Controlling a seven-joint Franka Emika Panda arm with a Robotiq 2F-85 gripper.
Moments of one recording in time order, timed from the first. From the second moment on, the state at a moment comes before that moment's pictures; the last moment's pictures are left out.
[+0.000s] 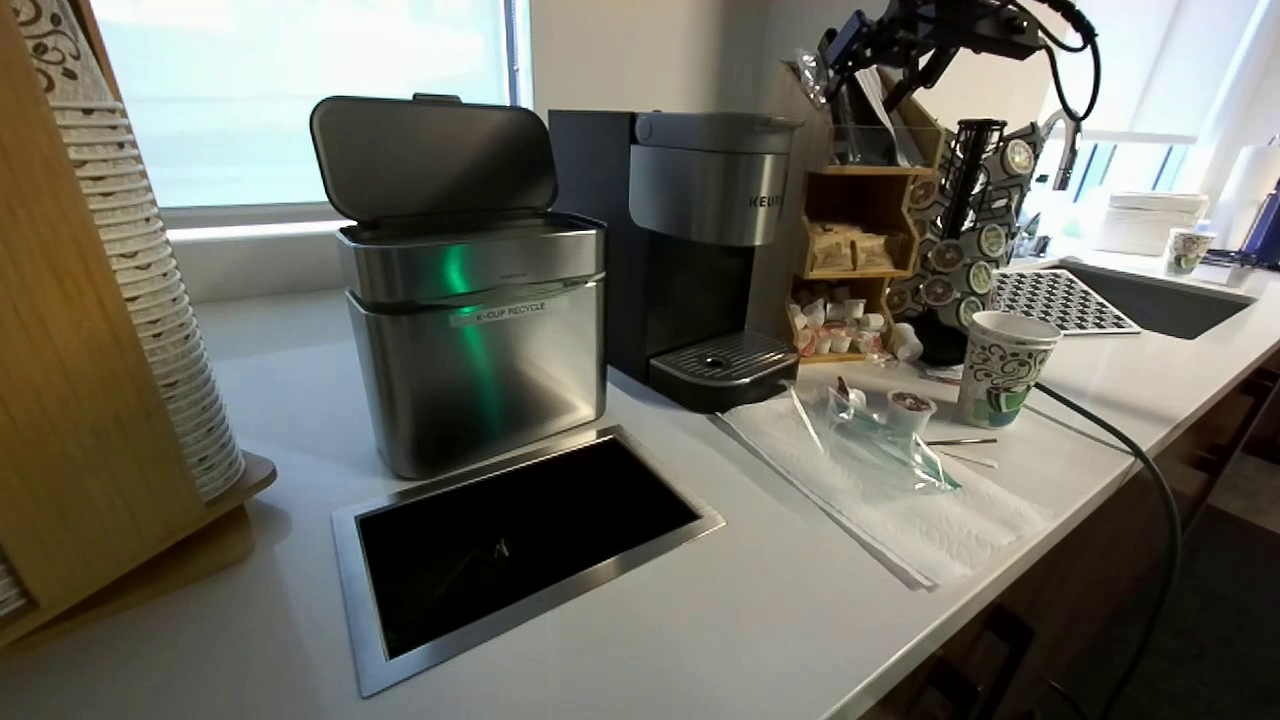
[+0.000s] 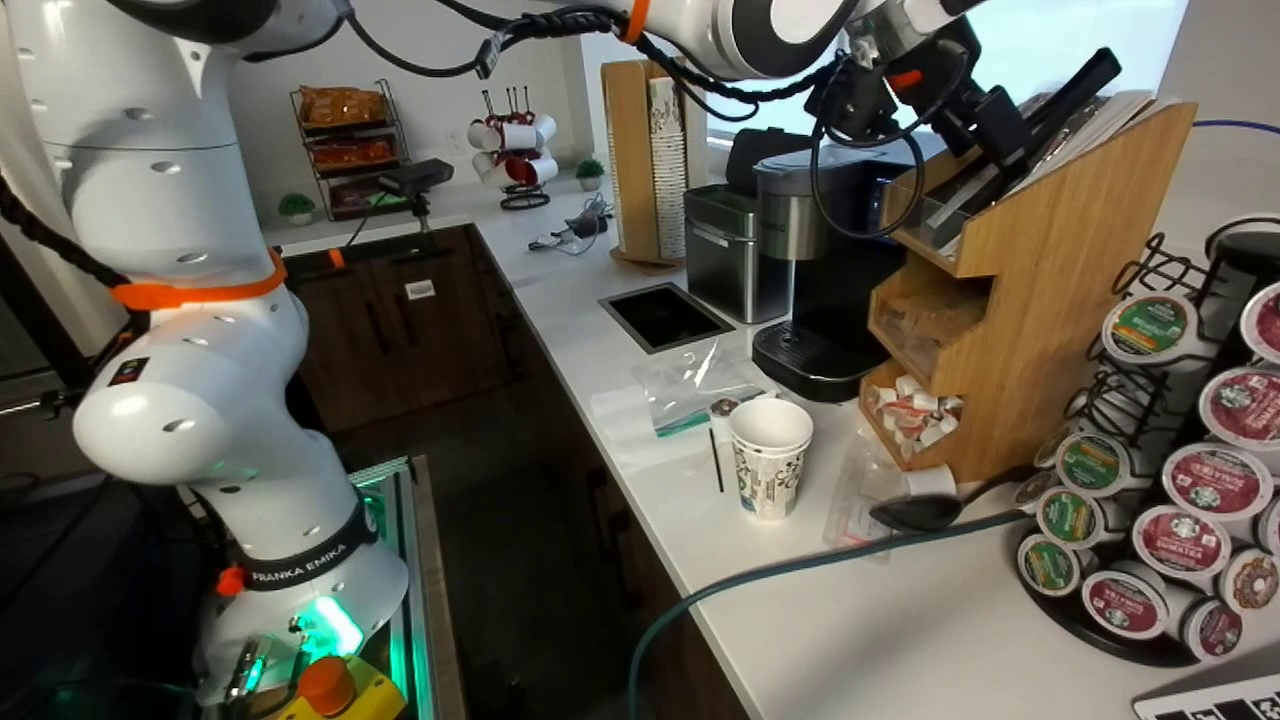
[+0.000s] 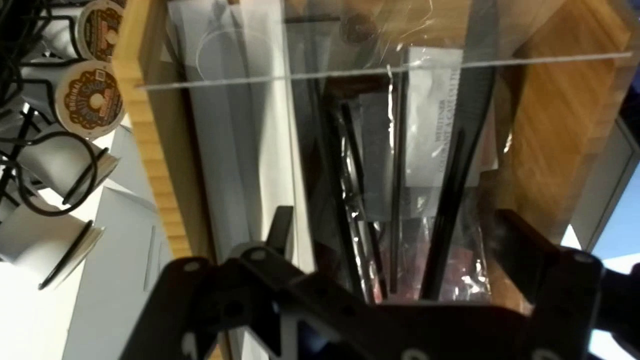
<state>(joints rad) -0.16 0.17 -0.08 -1.75 -0.03 2.65 0.18</state>
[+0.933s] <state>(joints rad) -0.12 0.20 -0.10 -1.70 -0.10 2.65 0.18</state>
